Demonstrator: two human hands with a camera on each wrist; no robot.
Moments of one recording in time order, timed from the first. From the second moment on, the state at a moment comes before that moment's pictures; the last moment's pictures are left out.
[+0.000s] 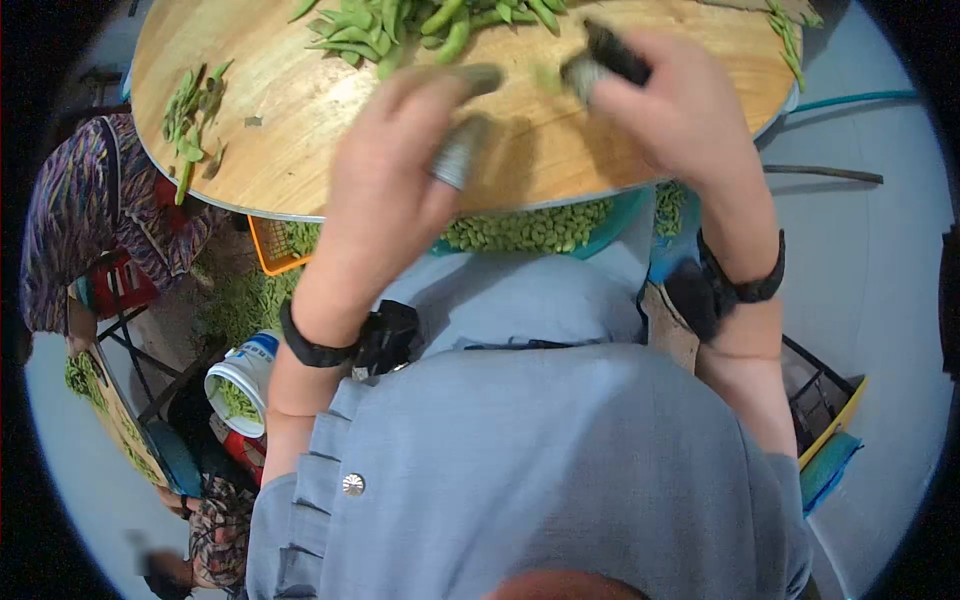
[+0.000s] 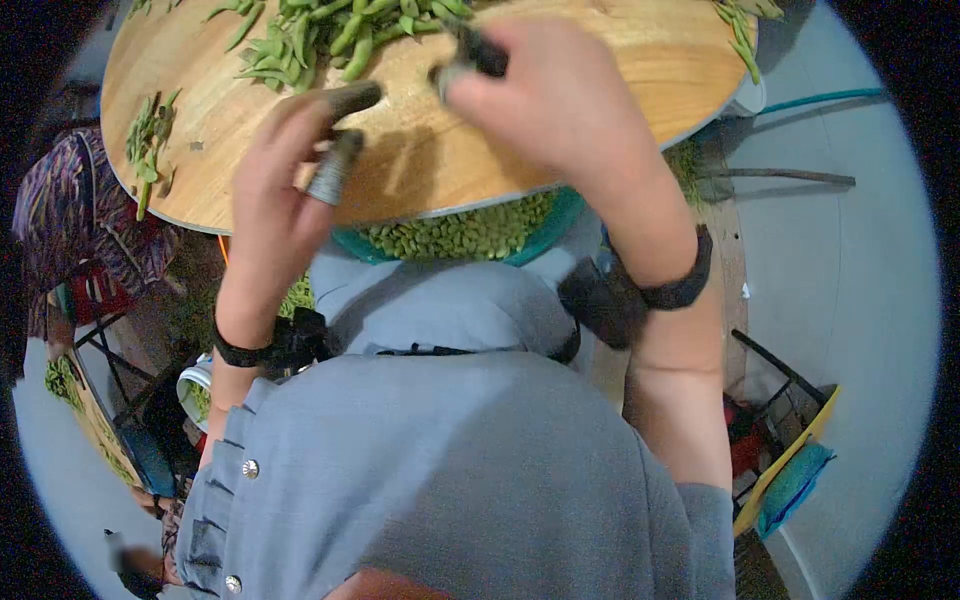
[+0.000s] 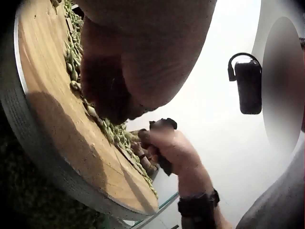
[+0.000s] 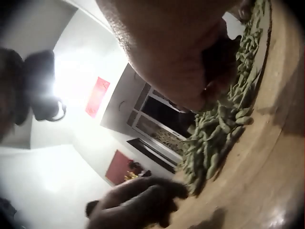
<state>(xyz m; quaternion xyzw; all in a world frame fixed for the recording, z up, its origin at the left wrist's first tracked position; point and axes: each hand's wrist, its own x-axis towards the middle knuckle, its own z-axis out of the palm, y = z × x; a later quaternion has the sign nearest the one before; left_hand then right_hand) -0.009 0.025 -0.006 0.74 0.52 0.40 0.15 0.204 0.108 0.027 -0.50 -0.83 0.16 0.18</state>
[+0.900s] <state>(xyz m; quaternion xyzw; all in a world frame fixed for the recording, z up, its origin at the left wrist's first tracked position) 0.005 0.003 -0.020 0.76 0.51 0.36 0.14 0.183 0.048 -0.030 -0.36 -0.73 0.47 0.34</state>
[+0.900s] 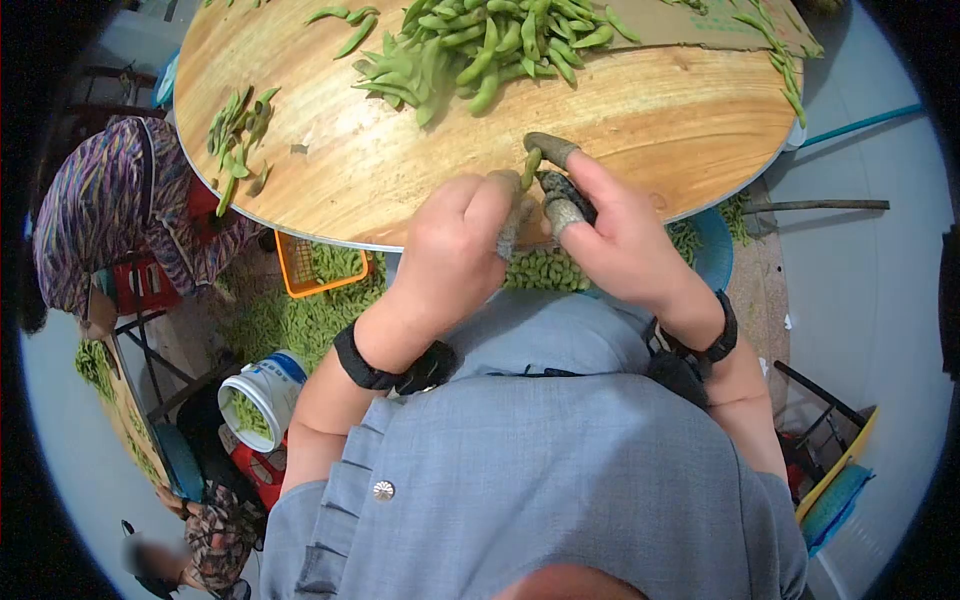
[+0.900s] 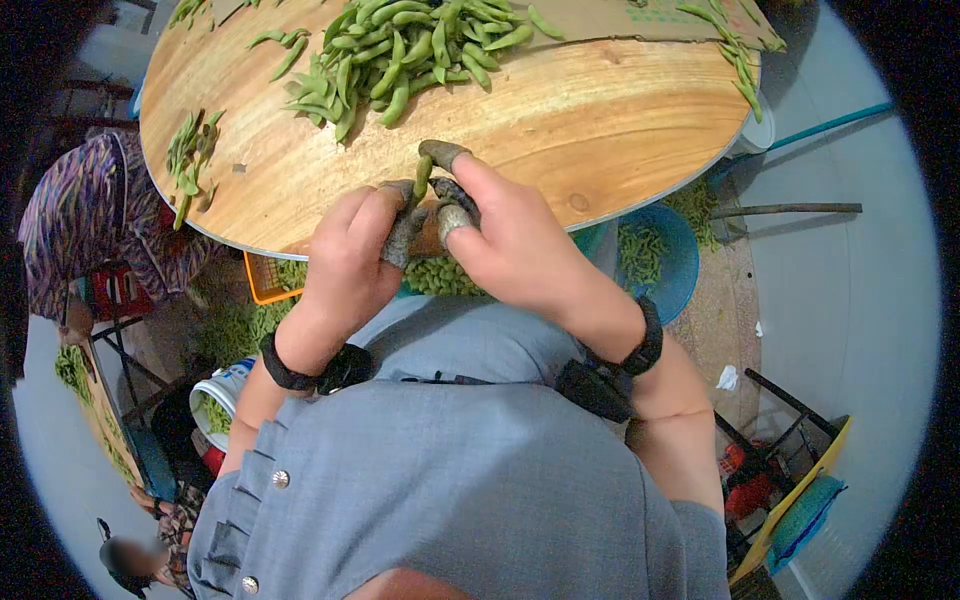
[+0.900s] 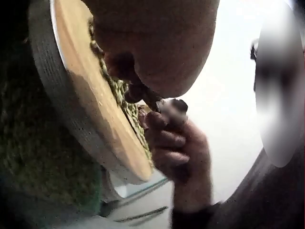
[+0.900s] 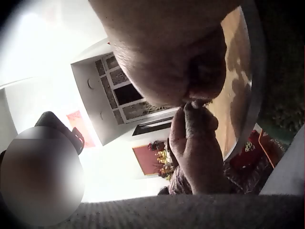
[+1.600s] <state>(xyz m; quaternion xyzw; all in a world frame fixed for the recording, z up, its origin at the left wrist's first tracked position) 0.007 0.003 -0.024 0.81 0.52 0.25 -0.09 0.185 0.041 0.011 -0.40 -0.49 0.74 0.22</state>
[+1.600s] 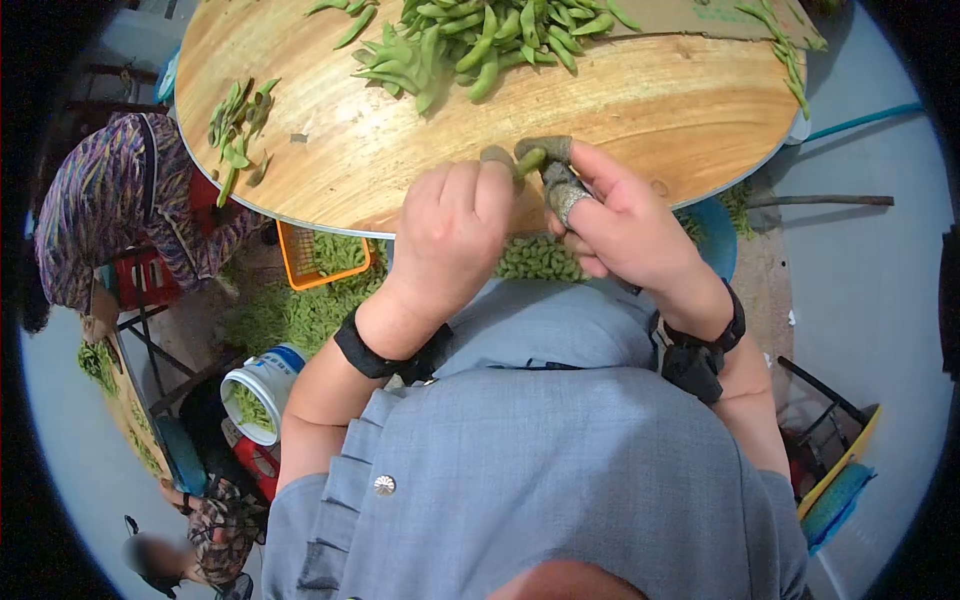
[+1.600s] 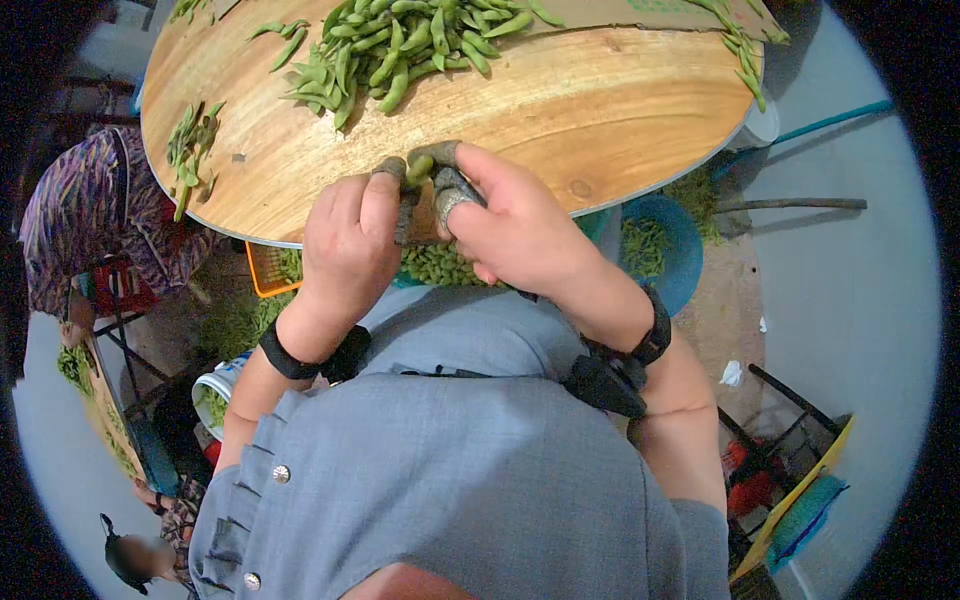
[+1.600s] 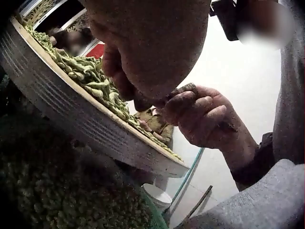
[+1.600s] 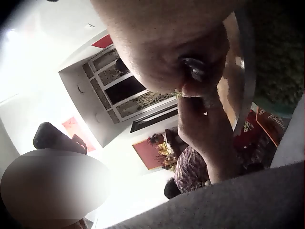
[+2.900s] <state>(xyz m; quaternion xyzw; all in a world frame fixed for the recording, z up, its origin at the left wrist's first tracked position) 0.007 0.007 -0.024 0.81 0.52 0.26 -0.06 0.189 0.038 0.015 -0.39 -0.47 0.76 0.23</state>
